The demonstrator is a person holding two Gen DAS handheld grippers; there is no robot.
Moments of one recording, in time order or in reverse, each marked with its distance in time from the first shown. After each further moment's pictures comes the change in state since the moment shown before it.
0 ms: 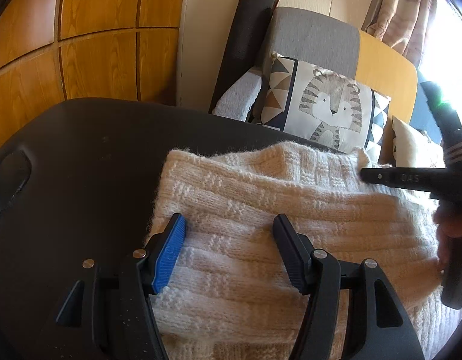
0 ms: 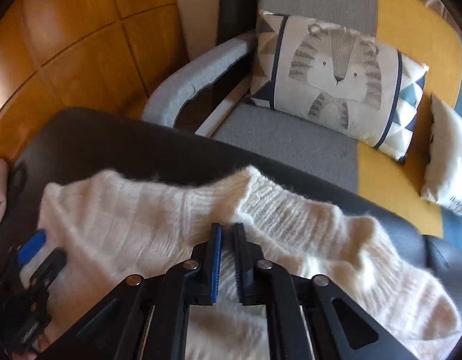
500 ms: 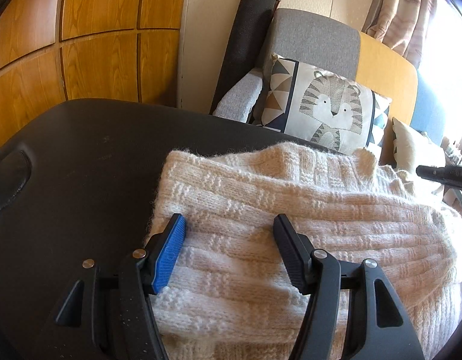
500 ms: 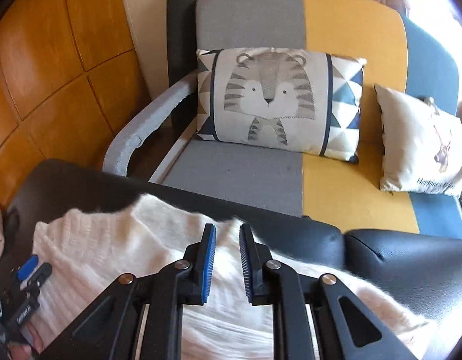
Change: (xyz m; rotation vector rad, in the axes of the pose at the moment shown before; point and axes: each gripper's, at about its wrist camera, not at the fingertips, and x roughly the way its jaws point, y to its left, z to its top) left arm -0.004 -0.003 0.000 0.001 -0.005 0.015; right arm -0.059 -0.088 -0.017 0.140 -0.132 -0.056
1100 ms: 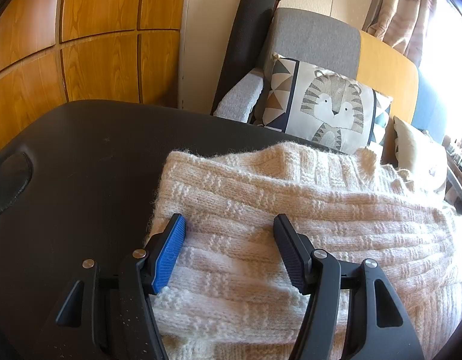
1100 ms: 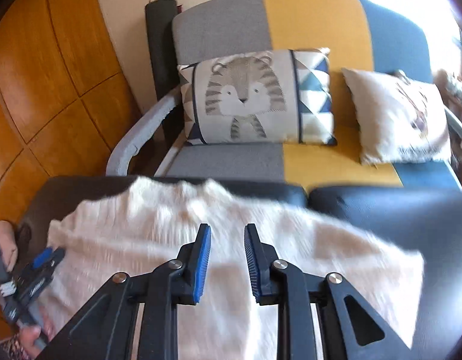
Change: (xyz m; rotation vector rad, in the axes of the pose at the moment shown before) left arm -0.002 -0.002 0.002 0.004 0.007 0.006; right arm -0.071 -0.029 -0.056 0.154 -0.066 -0.007
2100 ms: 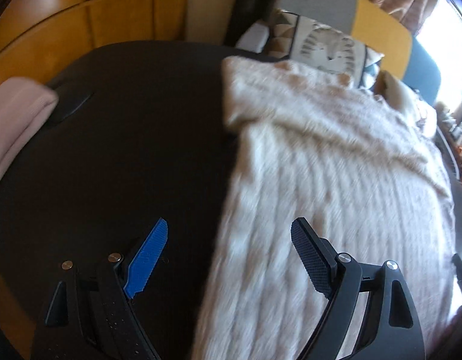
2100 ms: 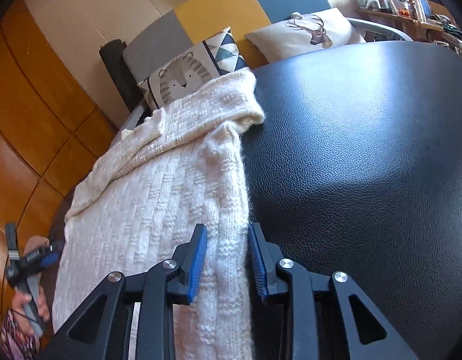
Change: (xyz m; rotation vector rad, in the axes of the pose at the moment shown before) left arm -0.123 0.065 -0.094 0.017 0.270 0.005; right arm -0.164 -0.077 -0.238 0.329 -0.045 0.010
